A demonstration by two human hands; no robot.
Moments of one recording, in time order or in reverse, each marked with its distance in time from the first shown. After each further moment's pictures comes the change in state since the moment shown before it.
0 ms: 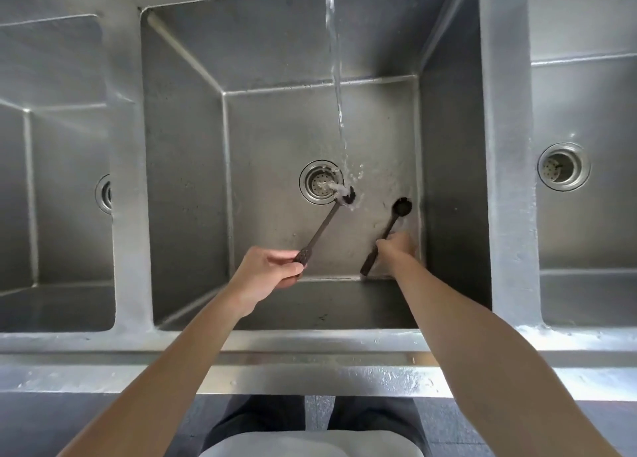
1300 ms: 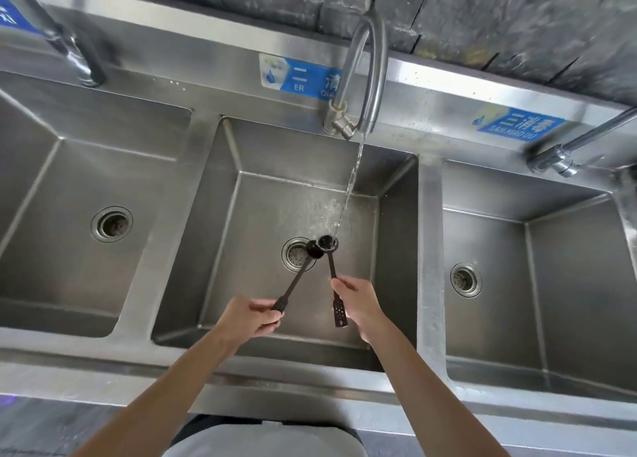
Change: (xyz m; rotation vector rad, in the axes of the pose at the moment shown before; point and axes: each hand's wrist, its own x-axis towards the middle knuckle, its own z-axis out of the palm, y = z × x) left_hand -0.068 0.015 -0.009 -0.210 -0.024 0.094; right_hand -0.170 -0.063 -0.064 0.125 -0.220 -0.461
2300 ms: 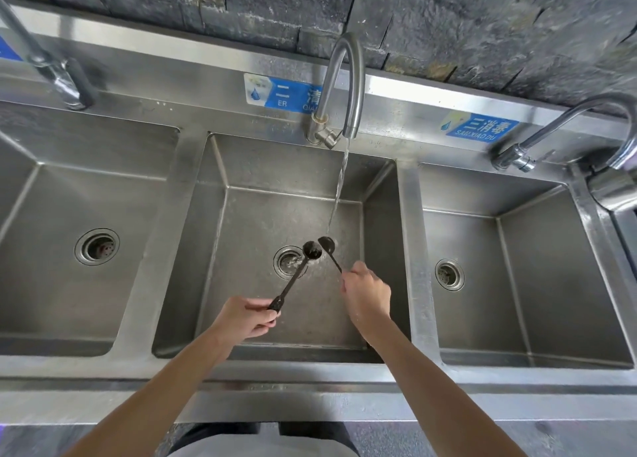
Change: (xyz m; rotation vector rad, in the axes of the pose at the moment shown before) left_hand -0.006 0.012 -0.016 0.082 -0.071 0.030; right_hand -0.044 -0.033 -0.008 -1.229 0.342 -0.389
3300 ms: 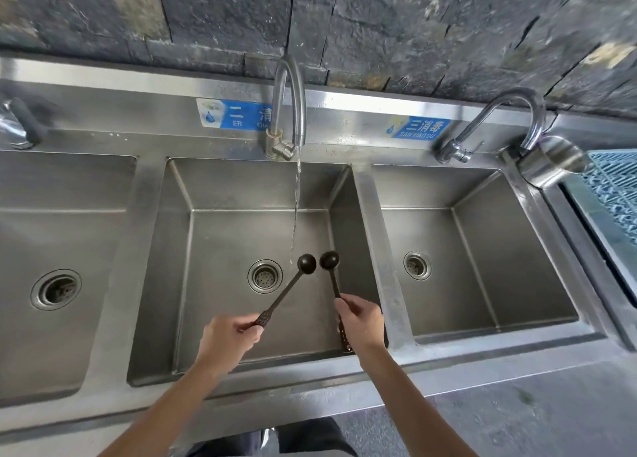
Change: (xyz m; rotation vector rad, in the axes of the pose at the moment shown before) left_hand -0.028 -0.005 0.021 0.398 0.122 0.275; right_hand -0.075 0.028 0.015 1.117 0.154 0.498
